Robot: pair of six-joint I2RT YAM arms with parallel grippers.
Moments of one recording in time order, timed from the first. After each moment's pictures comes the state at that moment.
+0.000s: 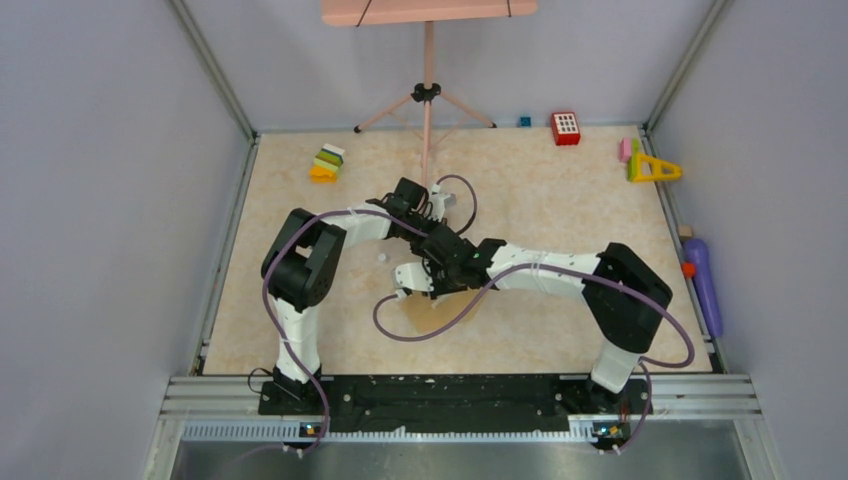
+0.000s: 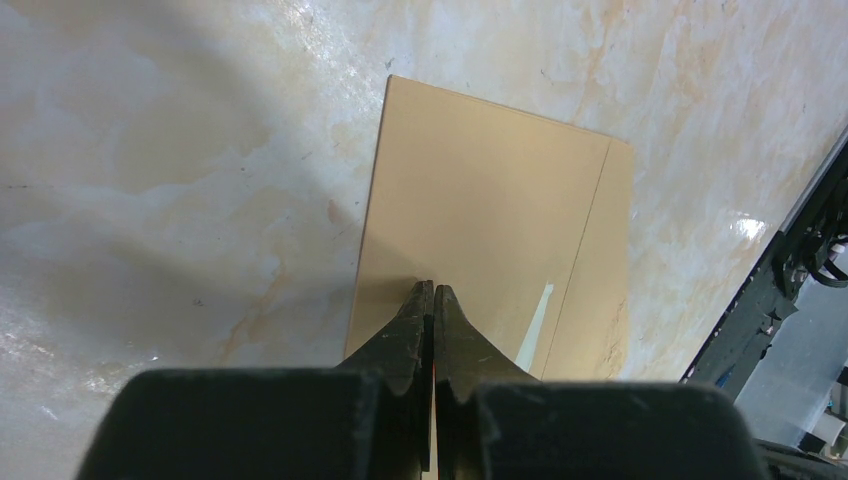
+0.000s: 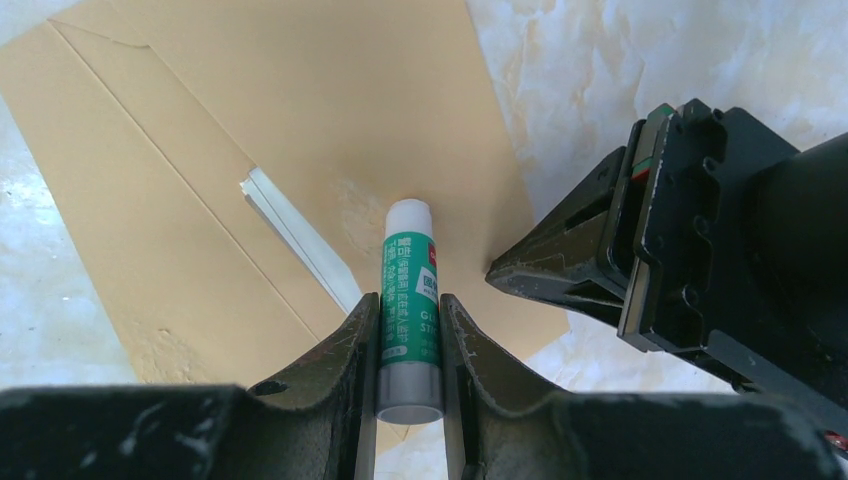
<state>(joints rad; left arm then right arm) -0.52 2.01 1.26 -0.29 0.61 -0.14 0.97 1.73 1.12 -0.41 -0.02 -0.88</state>
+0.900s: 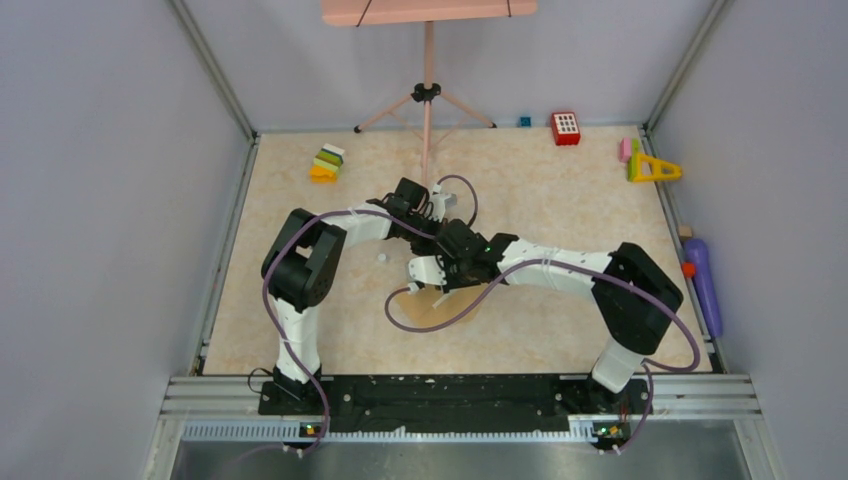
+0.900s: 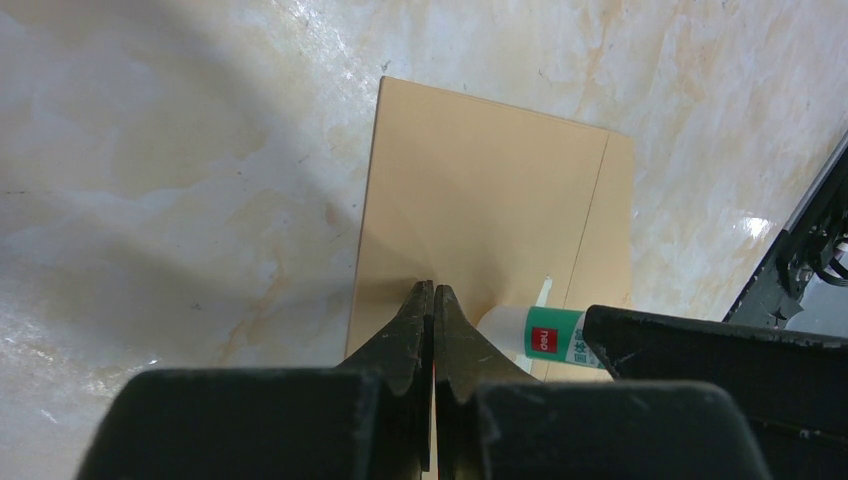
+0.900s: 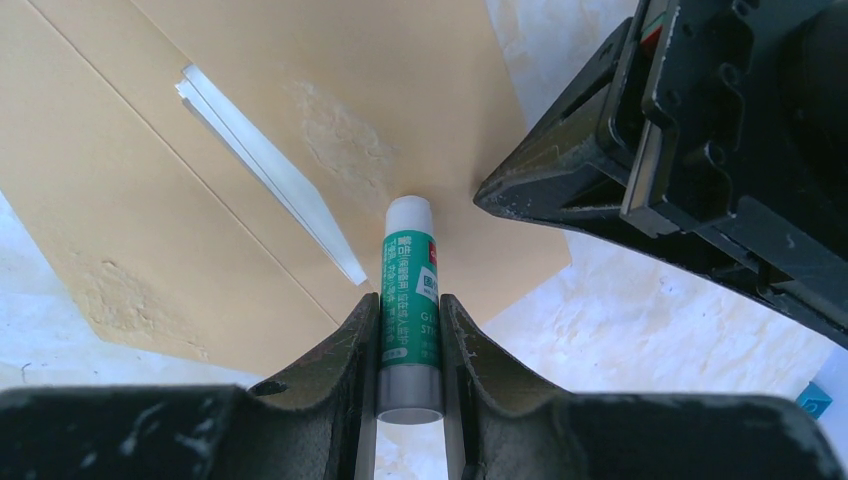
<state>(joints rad) -0.52 2.01 1.26 -0.28 0.61 -0.13 0.90 1.70 1.09 -0.45 0.01 -0.92</state>
